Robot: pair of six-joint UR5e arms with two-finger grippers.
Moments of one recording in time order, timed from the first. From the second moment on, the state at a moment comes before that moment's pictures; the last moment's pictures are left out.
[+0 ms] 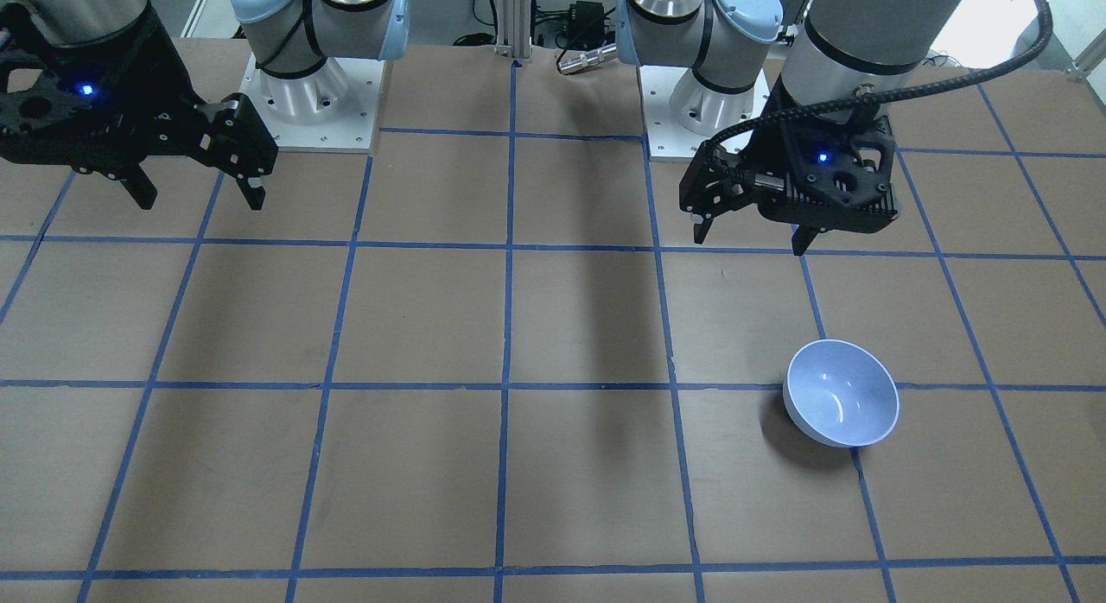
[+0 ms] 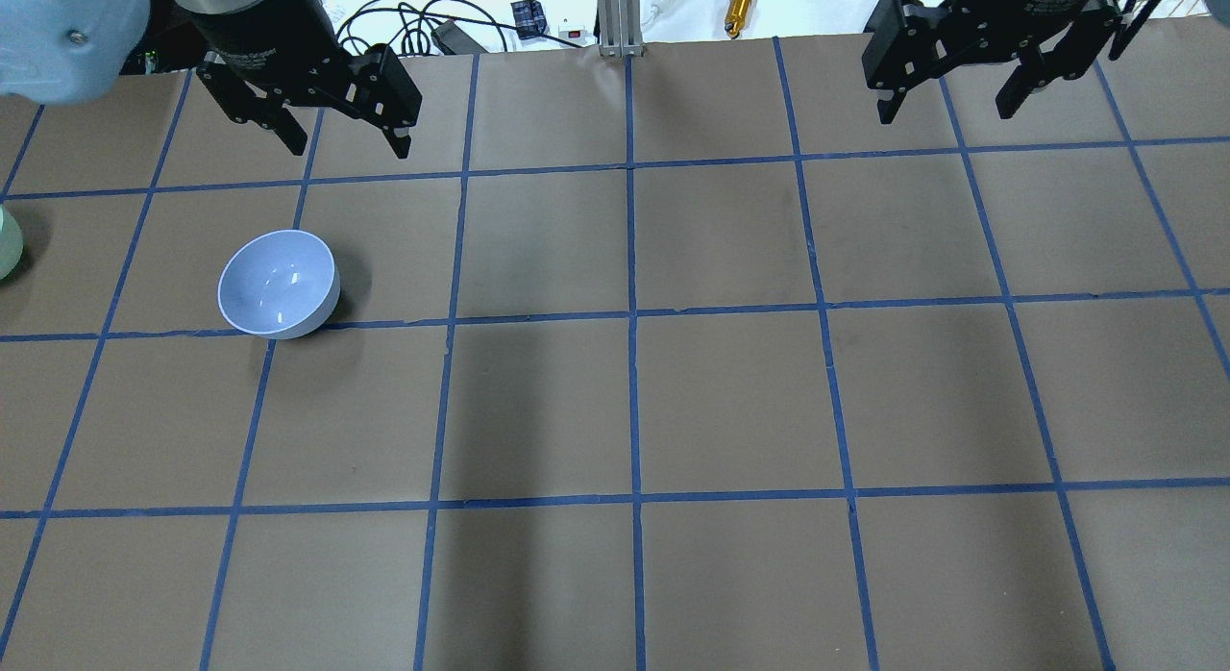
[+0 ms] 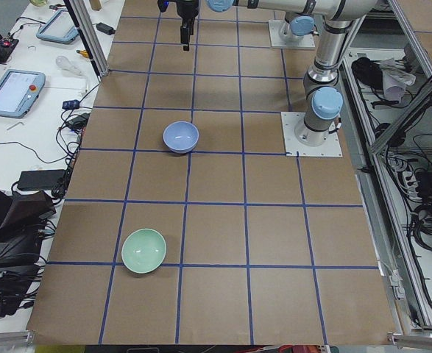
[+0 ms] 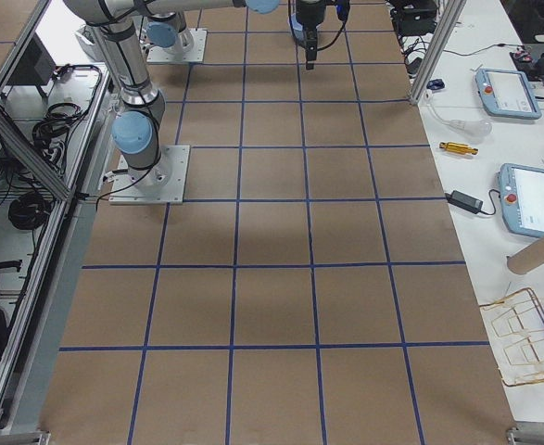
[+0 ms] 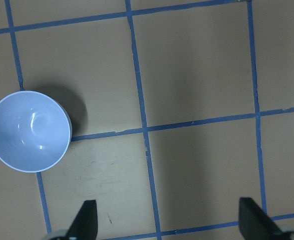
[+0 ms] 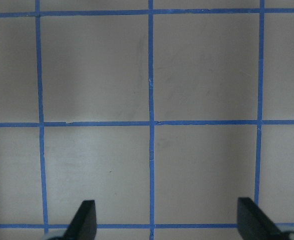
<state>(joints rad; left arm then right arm) -1.60 -1.68 -1.40 -1.59 1.56 0.09 1.54 -1.53 1.41 -1.53 -1.56 -0.03</state>
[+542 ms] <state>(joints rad) -1.52 -1.68 -1.41 -1.61 1.56 0.23 1.54 -1.53 1.41 -1.53 -1.56 -0.03</state>
